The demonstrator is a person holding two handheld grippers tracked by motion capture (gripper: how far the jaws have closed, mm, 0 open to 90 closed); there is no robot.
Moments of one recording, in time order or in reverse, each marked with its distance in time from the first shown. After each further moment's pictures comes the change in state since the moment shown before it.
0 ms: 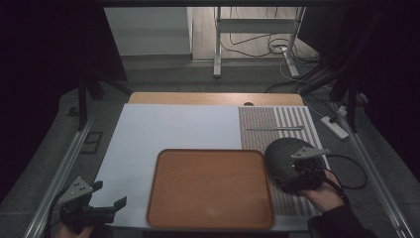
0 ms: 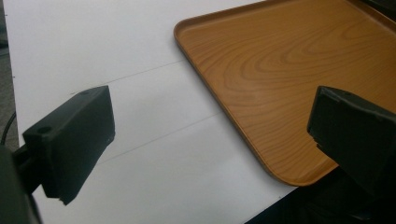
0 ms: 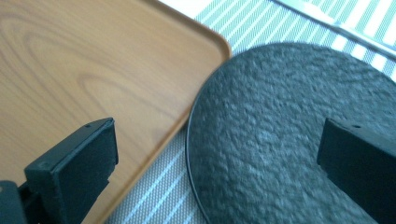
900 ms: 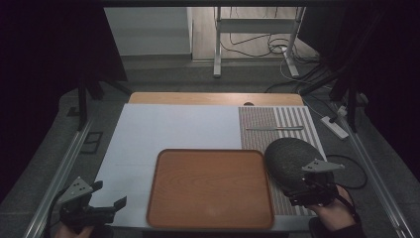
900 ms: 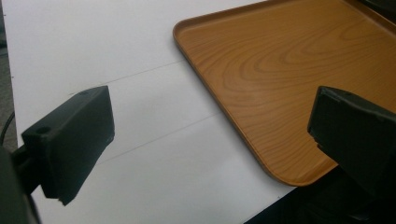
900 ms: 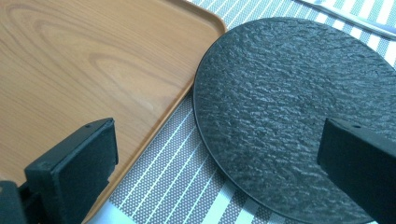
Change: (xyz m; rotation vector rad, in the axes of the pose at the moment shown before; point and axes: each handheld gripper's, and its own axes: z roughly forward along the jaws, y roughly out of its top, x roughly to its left) left arm 0.000 0.000 0.000 0.002 -0.001 0.002; right arm 0.015 -0.026 -0.034 -0.004 -0.051 0.040
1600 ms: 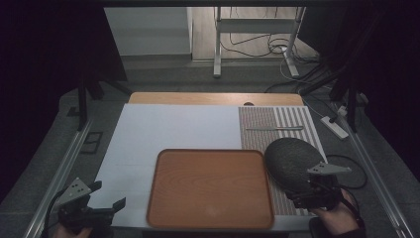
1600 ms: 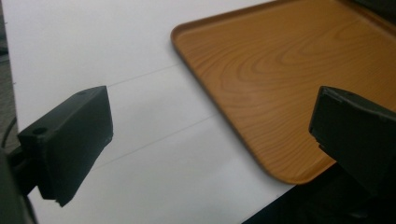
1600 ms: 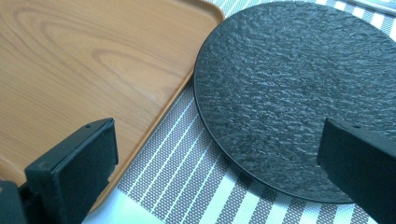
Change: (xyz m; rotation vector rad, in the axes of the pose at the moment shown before) left arm -0.001 0.000 -0.003 -0.025 -0.010 0.016; right arm -0.002 -0.010 -0.006 0.015 0.017 0.064
